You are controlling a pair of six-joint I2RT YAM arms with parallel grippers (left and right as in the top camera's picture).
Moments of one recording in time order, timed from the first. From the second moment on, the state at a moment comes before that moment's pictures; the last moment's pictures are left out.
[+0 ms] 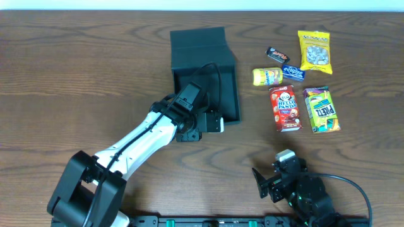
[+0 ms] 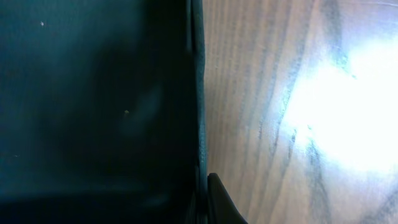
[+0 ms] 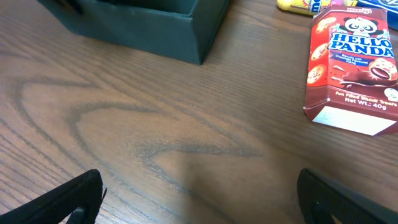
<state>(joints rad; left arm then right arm) -0.59 1.66 1.04 -0.63 0.11 0.96 0.53 0.01 0.17 -0.74 0.04 0.09</state>
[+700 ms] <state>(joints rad) -0.59 1.65 1.19 -0.81 0.12 0.67 0.53 0.01 0.17 -0.74 0.04 0.09</state>
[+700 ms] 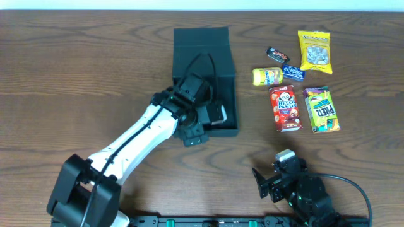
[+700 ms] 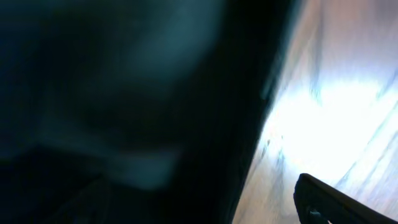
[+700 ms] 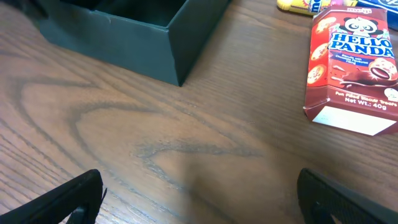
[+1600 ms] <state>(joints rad) -0.52 1.14 1.31 -1.12 -0.18 0.09 0.53 0.01 0.17 -0.74 0.04 0.09</state>
